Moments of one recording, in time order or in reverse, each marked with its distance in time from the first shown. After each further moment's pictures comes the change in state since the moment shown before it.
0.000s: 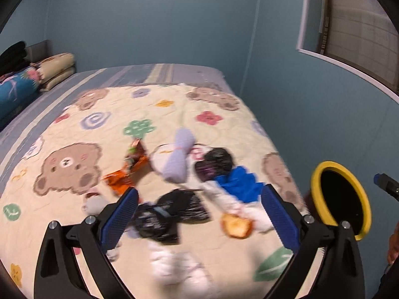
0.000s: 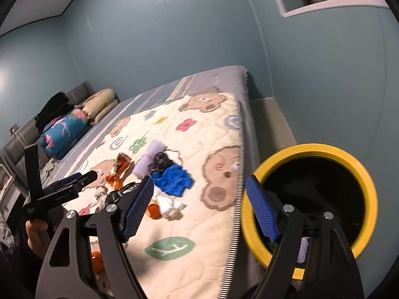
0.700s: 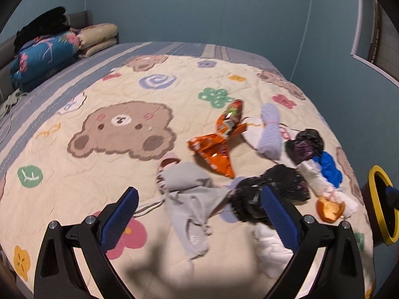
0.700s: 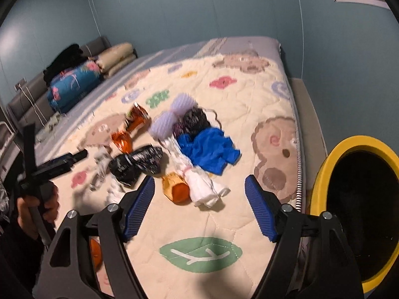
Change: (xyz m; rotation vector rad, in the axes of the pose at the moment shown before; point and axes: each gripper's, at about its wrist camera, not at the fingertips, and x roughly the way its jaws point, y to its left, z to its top) left arm 0.036 0.131 -0.045 -0.156 0.084 0.166; right arm 0.119 0.068 -0.036 -0.163 0.222 0.048
